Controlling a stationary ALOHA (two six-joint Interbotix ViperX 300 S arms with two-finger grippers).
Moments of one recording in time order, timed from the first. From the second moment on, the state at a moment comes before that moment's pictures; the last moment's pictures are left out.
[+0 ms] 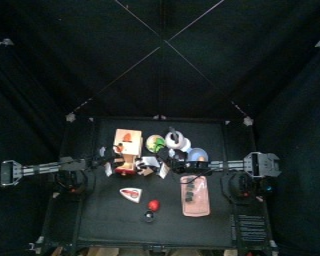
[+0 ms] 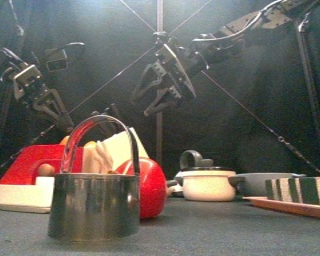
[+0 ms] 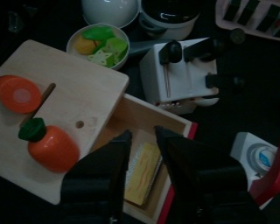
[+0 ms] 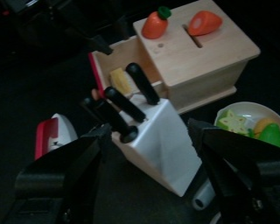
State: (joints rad) left arm 0.28 -0.72 1.15 0.37 0.14 -0.40; right arm -0.15 0.01 0.43 -1.29 0.18 1.52
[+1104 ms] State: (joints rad) left arm 0.06 -0.64 1.15 0.12 0.33 -0.40; right arm -0.40 0.40 0.06 -1.29 -0.10 1.52
